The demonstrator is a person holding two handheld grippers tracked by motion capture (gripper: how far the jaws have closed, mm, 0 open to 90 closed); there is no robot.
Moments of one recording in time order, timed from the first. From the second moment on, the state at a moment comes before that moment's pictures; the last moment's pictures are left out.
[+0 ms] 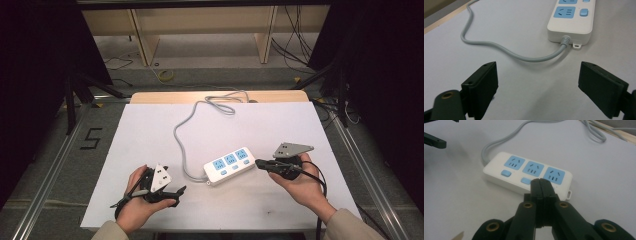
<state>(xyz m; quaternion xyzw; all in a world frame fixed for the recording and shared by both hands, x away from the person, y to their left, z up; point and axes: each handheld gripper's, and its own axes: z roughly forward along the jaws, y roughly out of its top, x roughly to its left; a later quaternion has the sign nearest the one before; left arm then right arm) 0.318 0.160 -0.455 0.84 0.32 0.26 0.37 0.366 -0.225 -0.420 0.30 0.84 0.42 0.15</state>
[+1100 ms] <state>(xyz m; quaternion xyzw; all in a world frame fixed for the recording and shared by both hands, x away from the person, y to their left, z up) 0.317 0.159 -0.455 0.84 0.31 0.26 0.37 0.381 -0.202 -0.424 0.29 0.85 0.41 0.13</state>
